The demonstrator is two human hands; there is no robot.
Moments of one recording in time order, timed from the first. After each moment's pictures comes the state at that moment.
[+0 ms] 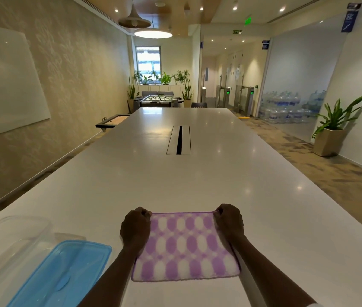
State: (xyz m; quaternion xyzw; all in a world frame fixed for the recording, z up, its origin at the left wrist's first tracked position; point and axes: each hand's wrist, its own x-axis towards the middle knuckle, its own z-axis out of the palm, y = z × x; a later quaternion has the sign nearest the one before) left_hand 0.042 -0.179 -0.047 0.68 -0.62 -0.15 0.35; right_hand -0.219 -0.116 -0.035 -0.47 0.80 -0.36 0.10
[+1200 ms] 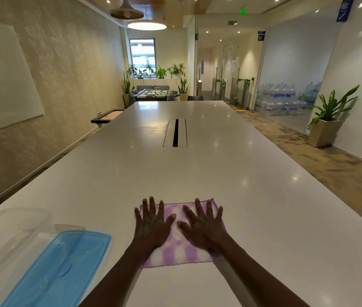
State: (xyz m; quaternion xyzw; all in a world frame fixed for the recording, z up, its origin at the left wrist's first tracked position) left_hand 0.013 -0.137 -0.056 0.59 -0.80 -0.07 0.07; right_hand -0.160 -0.083 -0.050 -0.69 0.72 -0.03 0.06
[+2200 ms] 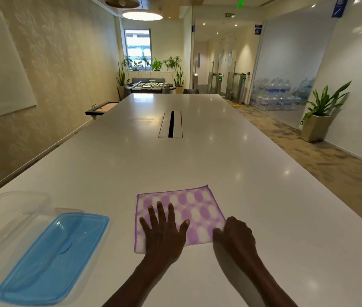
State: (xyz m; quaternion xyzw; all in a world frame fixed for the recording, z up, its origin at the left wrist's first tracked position) left_hand -0.018 -0.041 -0.083 0.61 -0.78 -0.04 0.15; right_hand -0.184 0.042 -0.029 -0.47 0.84 -0.23 0.14
